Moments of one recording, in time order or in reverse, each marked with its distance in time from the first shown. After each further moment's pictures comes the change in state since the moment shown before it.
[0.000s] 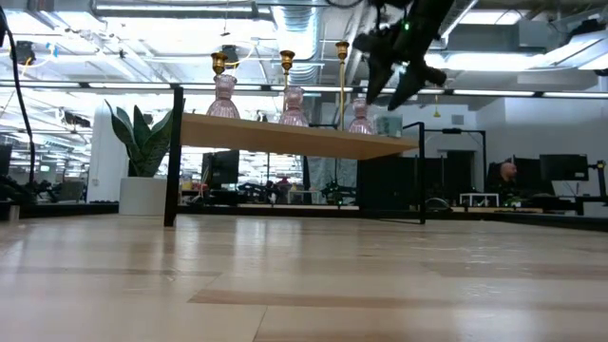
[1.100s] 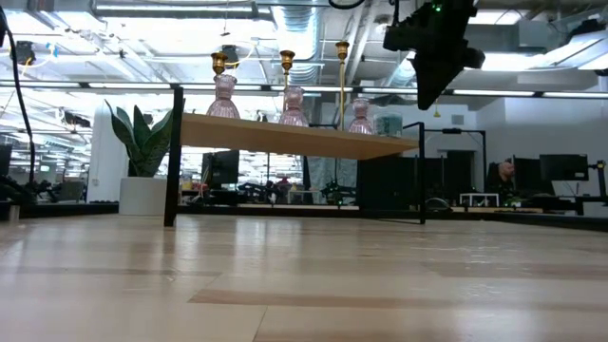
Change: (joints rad) left arm 0.000 0.000 0.000 0.002 0.000 -0.013; right arm 0.225 0.010 0.037 -0.403 0.052 0.184
